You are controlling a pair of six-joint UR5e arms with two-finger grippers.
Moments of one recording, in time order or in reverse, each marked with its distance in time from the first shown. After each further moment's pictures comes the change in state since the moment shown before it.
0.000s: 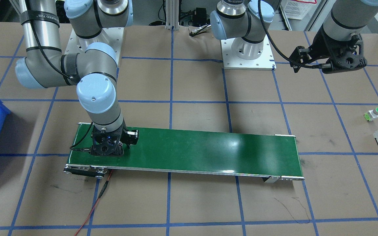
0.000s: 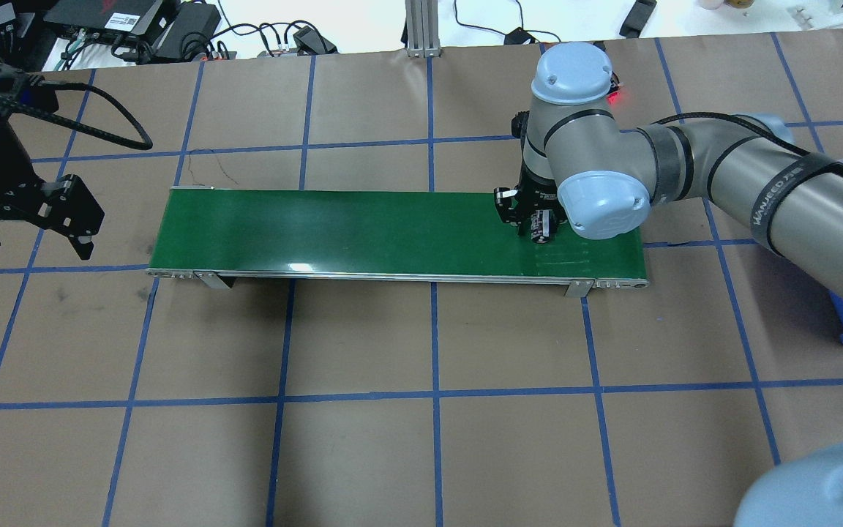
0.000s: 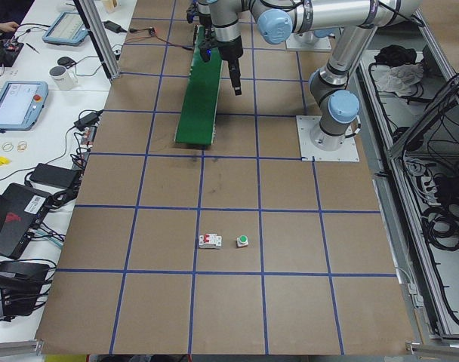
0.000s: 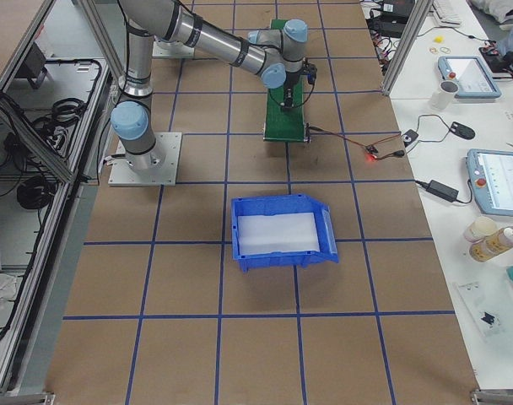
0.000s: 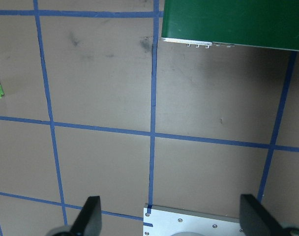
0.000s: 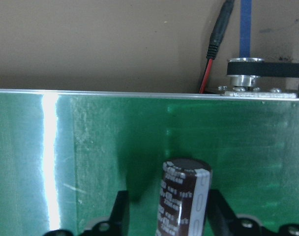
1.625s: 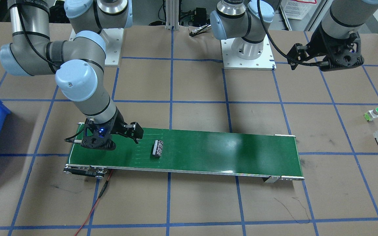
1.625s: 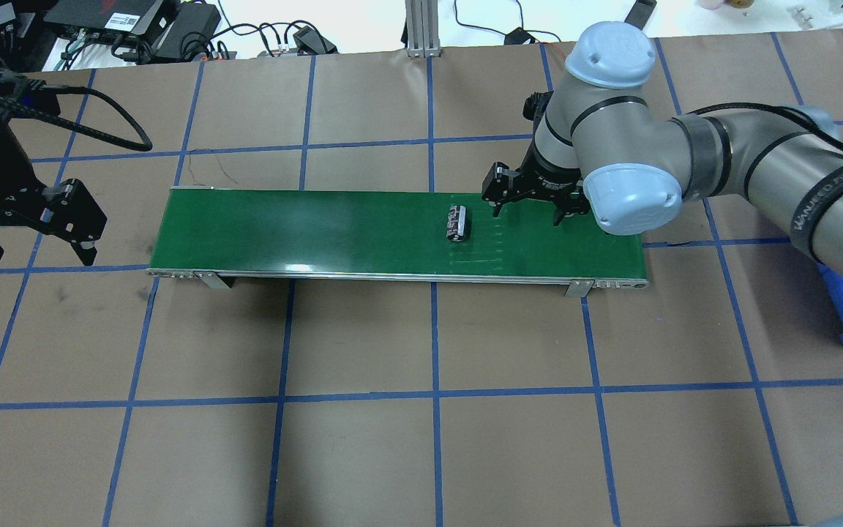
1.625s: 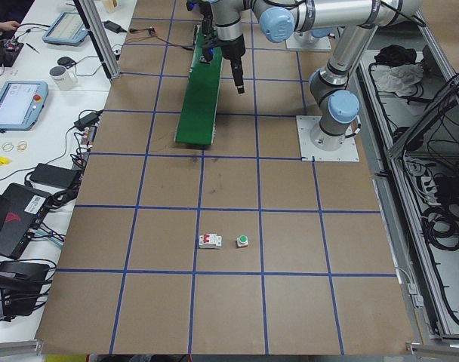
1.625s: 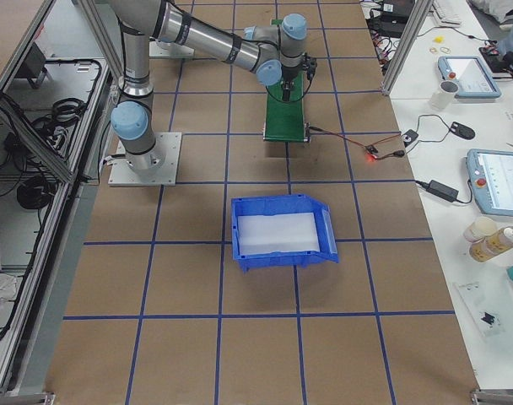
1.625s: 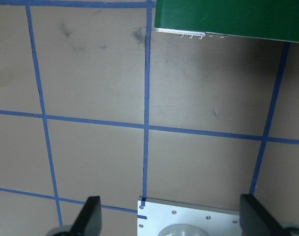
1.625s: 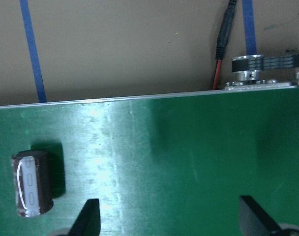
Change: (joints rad) left arm 0.000 0.007 0.002 -0.034 -0.017 -0.006; right arm -0.035 -0.067 0.016 0.004 0.160 0.087
